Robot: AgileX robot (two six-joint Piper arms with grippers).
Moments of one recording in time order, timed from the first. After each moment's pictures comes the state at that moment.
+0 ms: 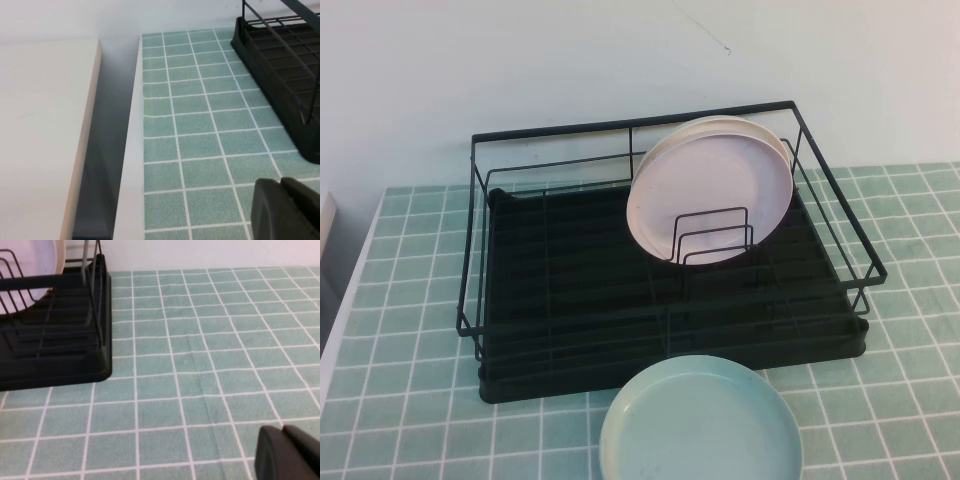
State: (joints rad) right arm 0.00 -0.01 0.02 0.01 0.41 0.00; left arm 0.04 -0.01 0.02 0.01 0.37 -0.03
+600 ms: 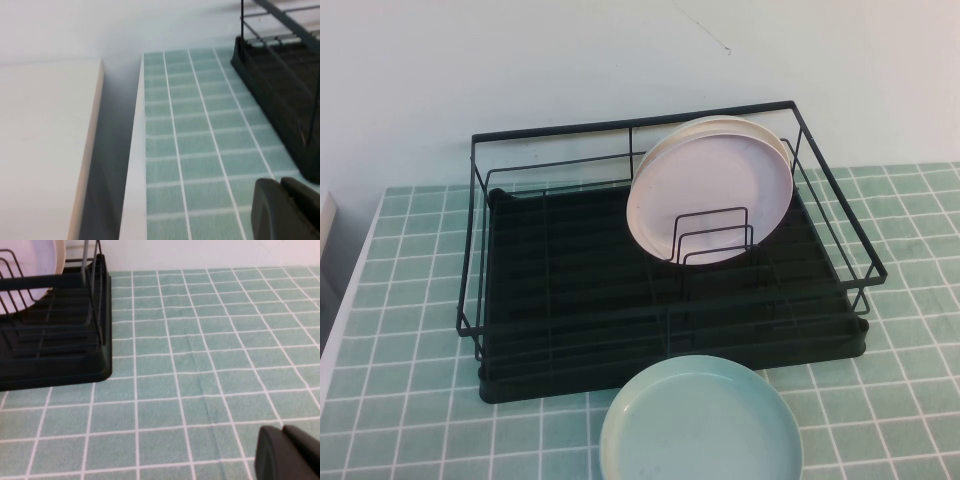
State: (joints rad) right arm 0.00 -0.01 0.02 0.01 0.41 0.00; left arm 0.04 -0.01 0.02 0.01 0.31 -0.02
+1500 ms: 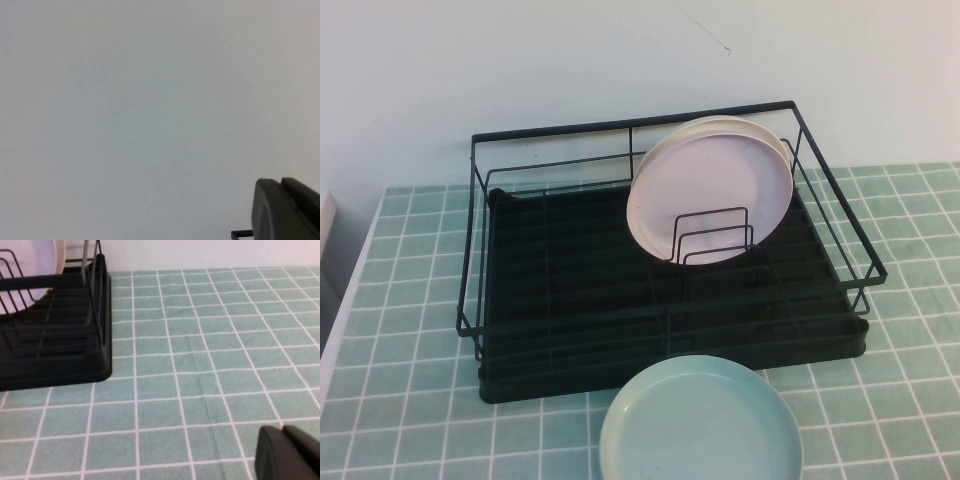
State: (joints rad) right arm 0.00 -0.01 0.02 0.01 0.41 0.00; left arm 0.04 -0.01 0.02 0.01 -0.34 -0.08
